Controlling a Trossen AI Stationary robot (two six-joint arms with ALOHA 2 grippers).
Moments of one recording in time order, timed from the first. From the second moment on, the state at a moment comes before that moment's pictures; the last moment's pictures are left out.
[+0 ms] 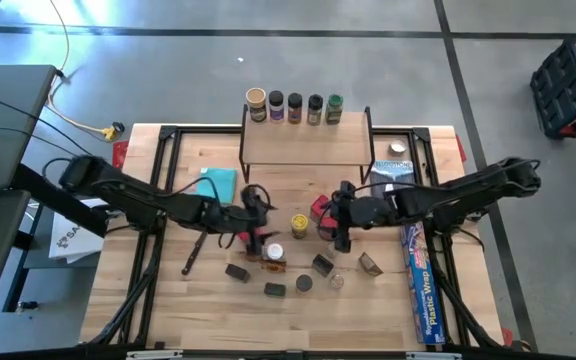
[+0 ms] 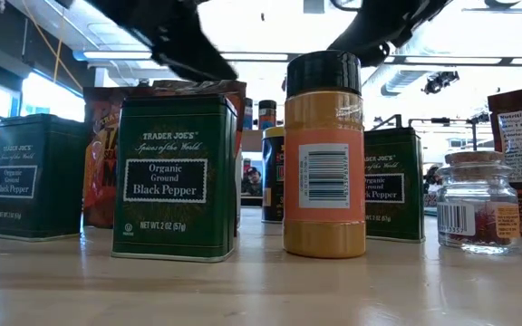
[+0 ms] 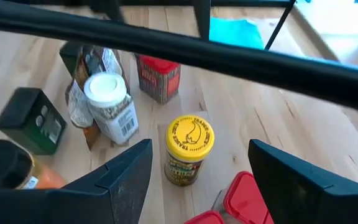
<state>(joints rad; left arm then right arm) -0.23 1.39 0.85 -0.08 -0.44 -0.05 0.21 1.32 0.90 -0.22 0.31 0.13</state>
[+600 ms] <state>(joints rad) -0.35 1.16 0.70 -0.31 -0.62 -0.60 0.20 1.38 0.90 -0.19 0.37 0.05</state>
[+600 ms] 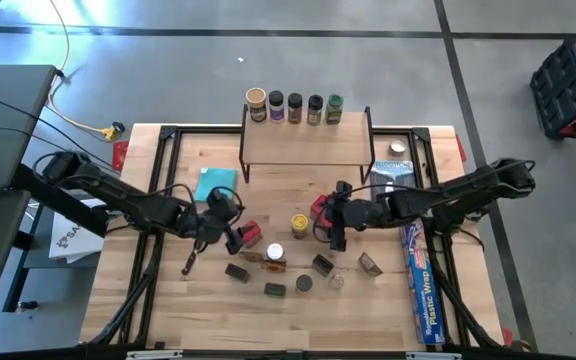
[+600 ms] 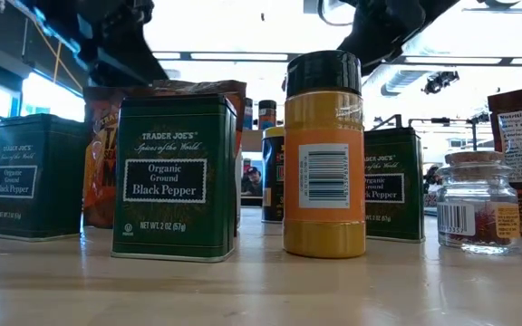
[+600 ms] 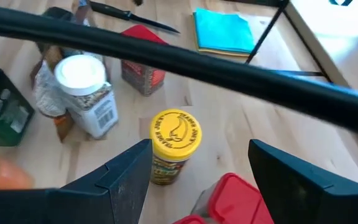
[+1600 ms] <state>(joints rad) -0.37 1.33 0.54 -0.05 -0.56 -0.65 0.16 1.38 0.90 -0.18 0.33 0.10</state>
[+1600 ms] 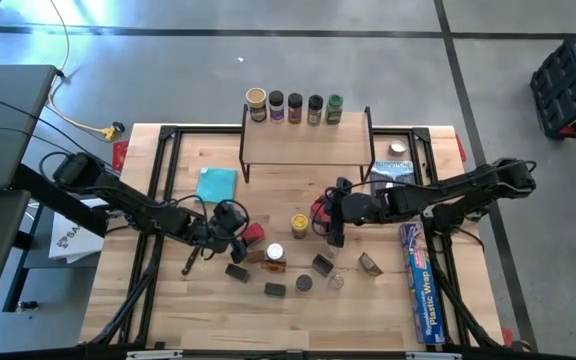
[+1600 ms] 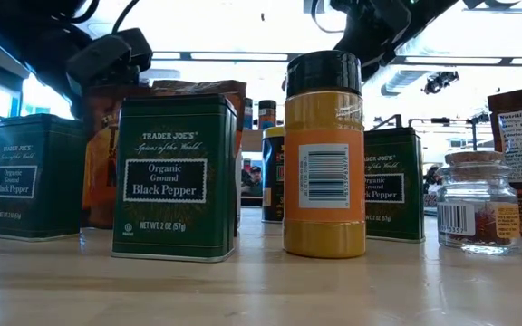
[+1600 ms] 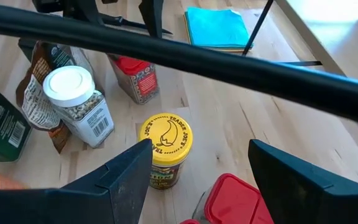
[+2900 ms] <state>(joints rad) -0.35 1.19 0.57 -0.34 -0.59 0.12 0.10 1.45 0.95 -0.04 0.10 -0.01</state>
